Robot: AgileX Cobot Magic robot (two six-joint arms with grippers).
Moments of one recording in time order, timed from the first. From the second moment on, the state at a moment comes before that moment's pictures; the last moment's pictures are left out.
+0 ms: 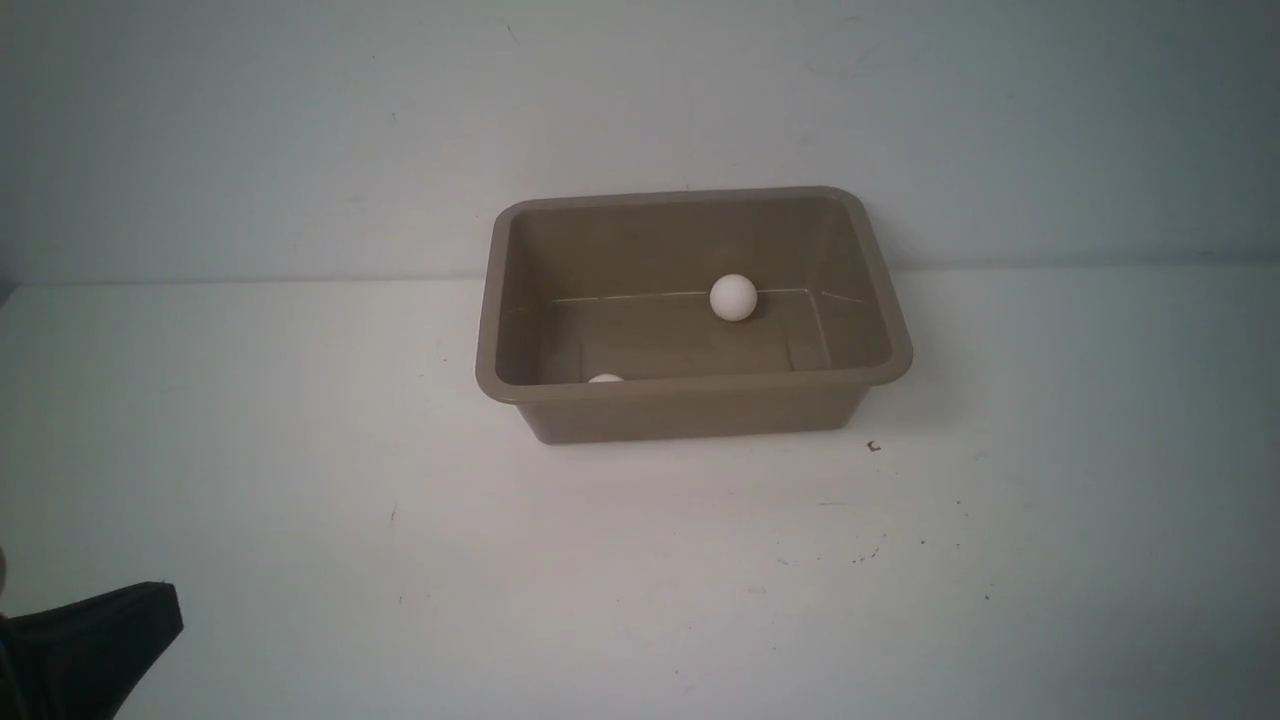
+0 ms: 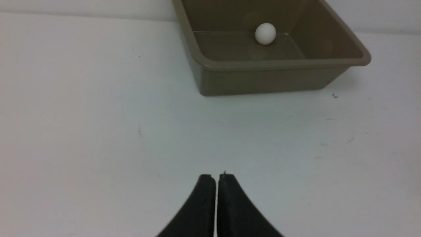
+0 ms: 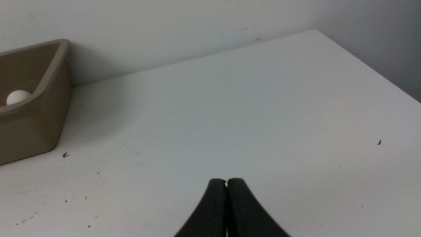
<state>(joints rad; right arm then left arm) -0.12 -0.01 0.01 -0.15 0.43 0.32 0.08 0.40 -0.41 -0.71 0.68 0.43</state>
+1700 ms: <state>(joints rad) -0.12 -0.01 0.01 -0.15 0.43 0.32 0.08 -0.01 0.03 -1.41 -0.24 1.16</state>
